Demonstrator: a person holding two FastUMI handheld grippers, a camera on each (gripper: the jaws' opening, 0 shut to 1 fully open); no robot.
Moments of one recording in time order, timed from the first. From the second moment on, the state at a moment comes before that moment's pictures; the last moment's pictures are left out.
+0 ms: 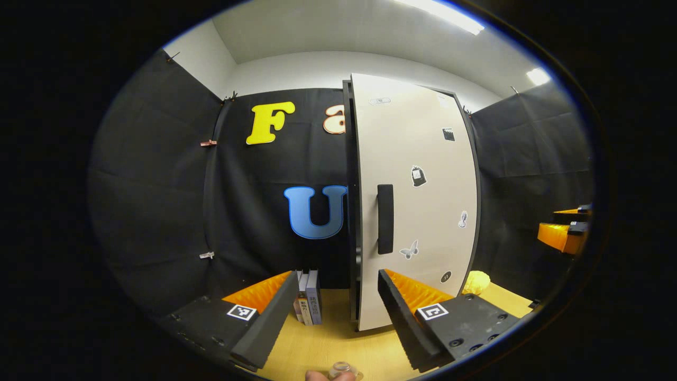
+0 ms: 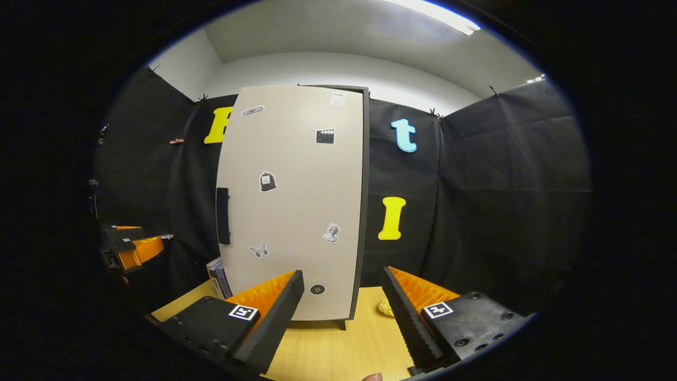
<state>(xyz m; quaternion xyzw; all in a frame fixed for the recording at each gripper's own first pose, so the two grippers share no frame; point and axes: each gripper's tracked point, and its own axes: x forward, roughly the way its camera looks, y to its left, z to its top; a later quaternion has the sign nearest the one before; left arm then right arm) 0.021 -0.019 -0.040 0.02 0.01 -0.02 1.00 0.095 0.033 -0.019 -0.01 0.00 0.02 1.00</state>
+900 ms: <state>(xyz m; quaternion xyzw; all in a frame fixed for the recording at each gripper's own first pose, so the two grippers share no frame) 0.016 0.002 -0.054 0.01 0.02 -0.03 1.00 0.081 0.036 -0.007 -0.01 -0.01 0.00 1.00</state>
